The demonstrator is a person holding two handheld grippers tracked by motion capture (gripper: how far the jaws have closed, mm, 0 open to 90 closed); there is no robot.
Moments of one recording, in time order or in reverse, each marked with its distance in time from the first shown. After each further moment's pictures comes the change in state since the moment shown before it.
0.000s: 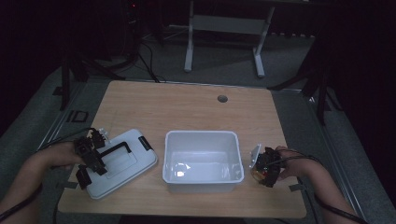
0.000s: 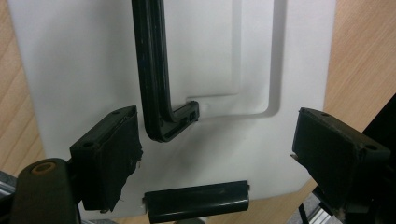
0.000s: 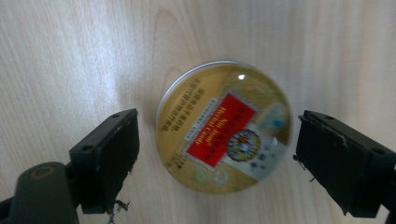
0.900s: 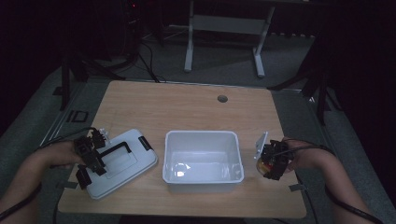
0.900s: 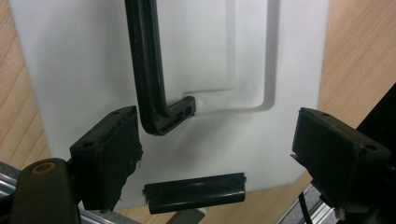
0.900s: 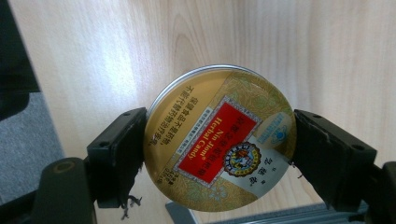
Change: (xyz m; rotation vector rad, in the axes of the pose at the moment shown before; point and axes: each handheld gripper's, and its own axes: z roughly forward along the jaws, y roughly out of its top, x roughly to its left) left arm -0.005 0.003 -0.005 0.028 0.012 0.017; right arm -0.004 0.005 -0.073 -0.024 0.030 0.022
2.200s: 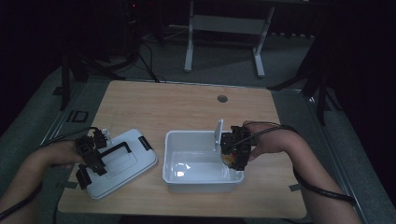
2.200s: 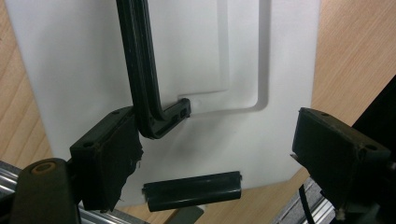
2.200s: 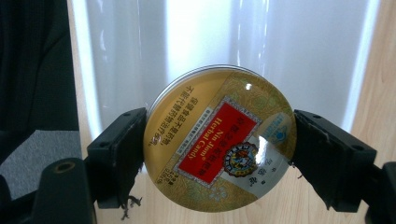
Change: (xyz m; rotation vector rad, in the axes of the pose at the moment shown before) left arm -0.005 0.004 -0.003 0.024 0.006 0.027; right arm 0.019 0.129 -0.062 -0.031 -0.036 -0.189
